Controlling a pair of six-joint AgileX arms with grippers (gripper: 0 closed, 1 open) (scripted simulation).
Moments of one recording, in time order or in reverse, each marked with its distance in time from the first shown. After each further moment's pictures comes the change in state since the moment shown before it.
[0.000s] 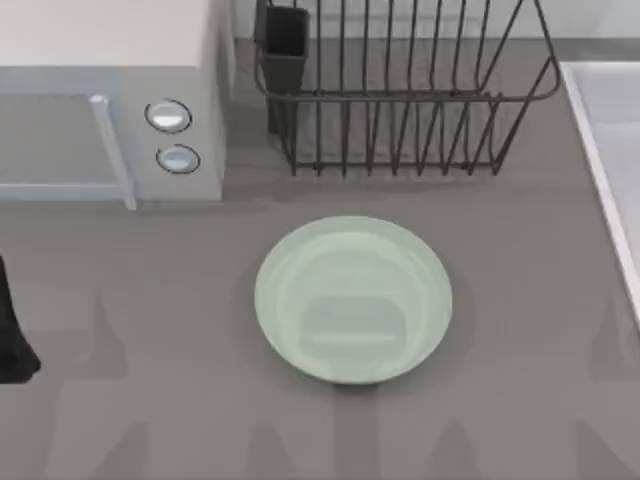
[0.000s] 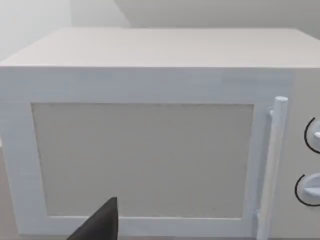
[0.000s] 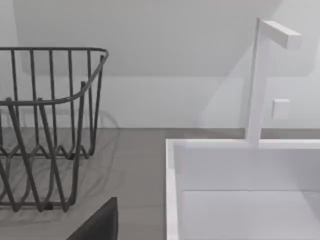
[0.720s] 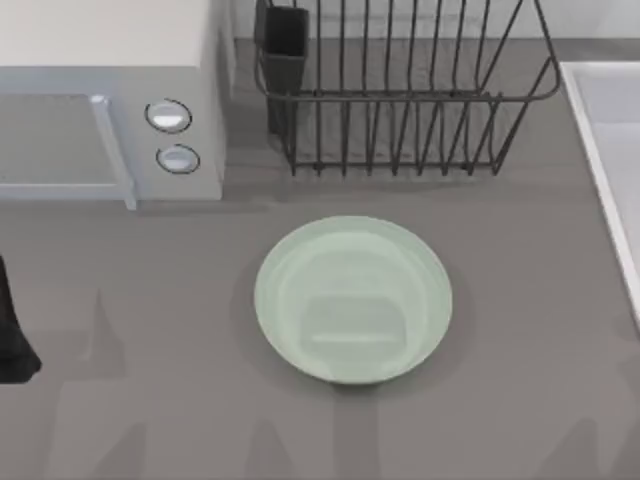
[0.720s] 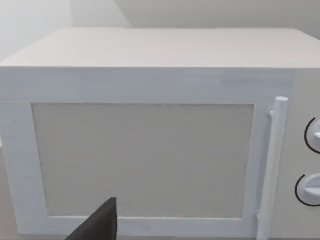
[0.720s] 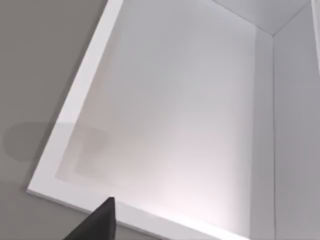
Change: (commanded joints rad) left arm 0.000 0.000 0.000 0.000 0.000 0.000; right arm -0.135 0.467 0.296 -0.387 0.002 -0.562
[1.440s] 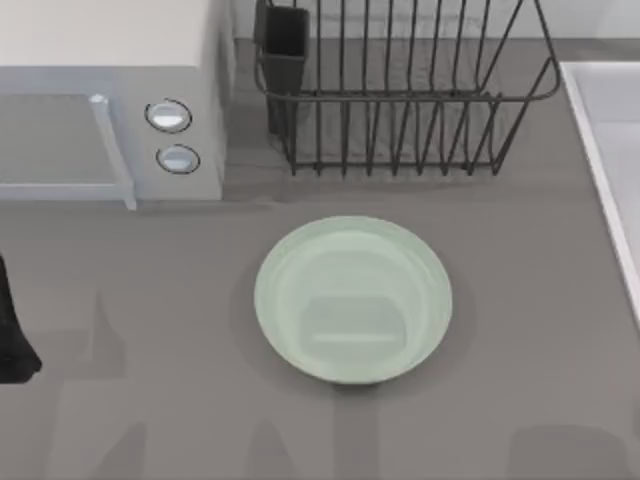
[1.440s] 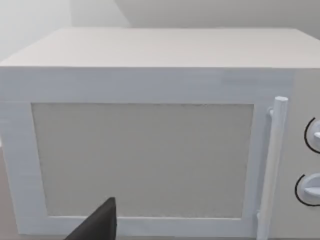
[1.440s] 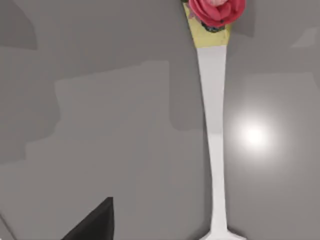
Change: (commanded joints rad) left arm 0.000 0.000 0.000 0.000 0.000 0.000; right arm -0.204 0.762 0.455 -0.629 -0.006 -1.004
